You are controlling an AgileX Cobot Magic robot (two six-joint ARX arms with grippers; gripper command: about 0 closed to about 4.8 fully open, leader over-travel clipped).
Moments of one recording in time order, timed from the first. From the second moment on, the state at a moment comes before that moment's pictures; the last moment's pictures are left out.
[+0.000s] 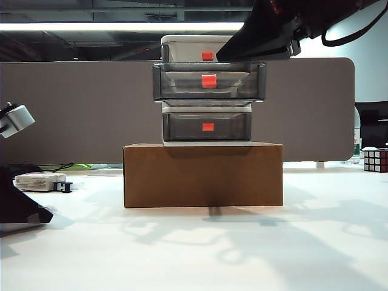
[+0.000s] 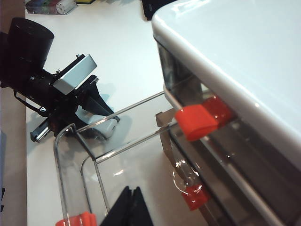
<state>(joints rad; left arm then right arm) 0.00 1.46 0.27 0.46 0.68 0.43 0.39 1.34 0.94 -0.11 -0.71 -0.23</state>
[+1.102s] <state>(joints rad) -0.58 1.36 0.87 0.26 0.58 0.41 0.36 1.20 0.94 -0.13 -0.67 -0.23</state>
